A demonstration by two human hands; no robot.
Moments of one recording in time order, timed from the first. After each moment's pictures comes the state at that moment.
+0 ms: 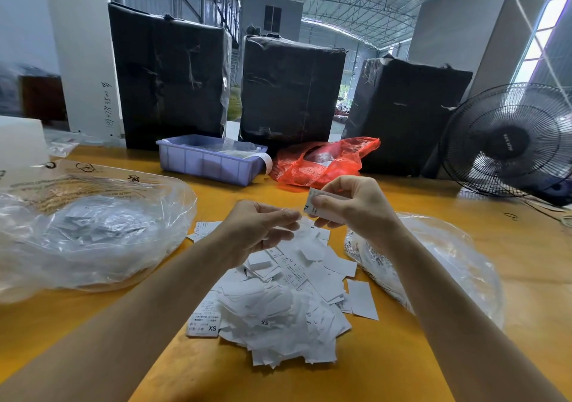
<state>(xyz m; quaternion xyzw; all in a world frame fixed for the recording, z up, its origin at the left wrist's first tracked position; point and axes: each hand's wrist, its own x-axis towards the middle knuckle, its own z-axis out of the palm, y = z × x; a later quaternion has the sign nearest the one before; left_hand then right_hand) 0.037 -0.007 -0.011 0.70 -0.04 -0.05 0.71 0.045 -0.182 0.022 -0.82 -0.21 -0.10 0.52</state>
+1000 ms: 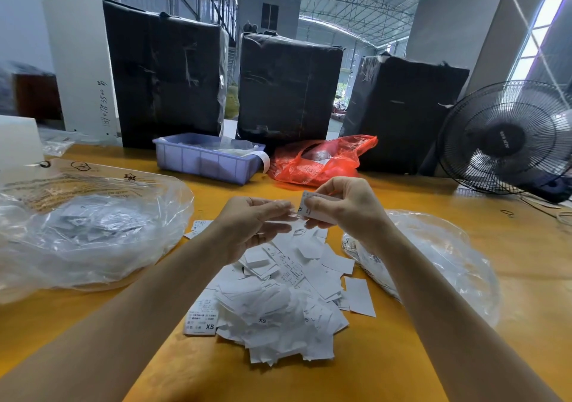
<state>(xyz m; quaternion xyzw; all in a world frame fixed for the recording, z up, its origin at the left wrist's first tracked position) 0.038 -0.007 -0.008 0.67 -0.01 -0.04 0.74 0.047 -0.177 0.017 -0.82 -0.19 -0.09 0.54</state>
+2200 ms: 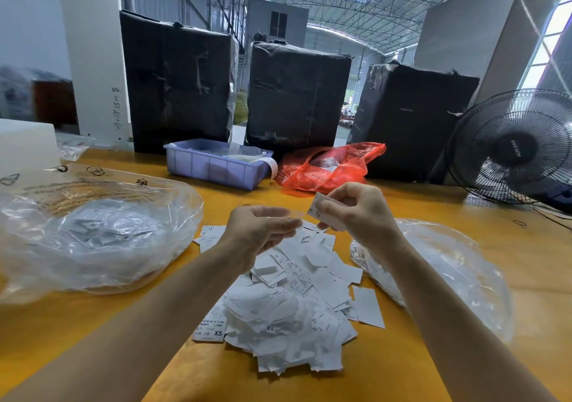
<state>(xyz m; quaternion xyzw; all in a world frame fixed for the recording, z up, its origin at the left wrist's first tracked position) 0.036 -0.010 -0.013 0.63 0.01 0.01 0.78 0.050 -0.177 0.013 -0.81 -0.19 -0.15 0.54</state>
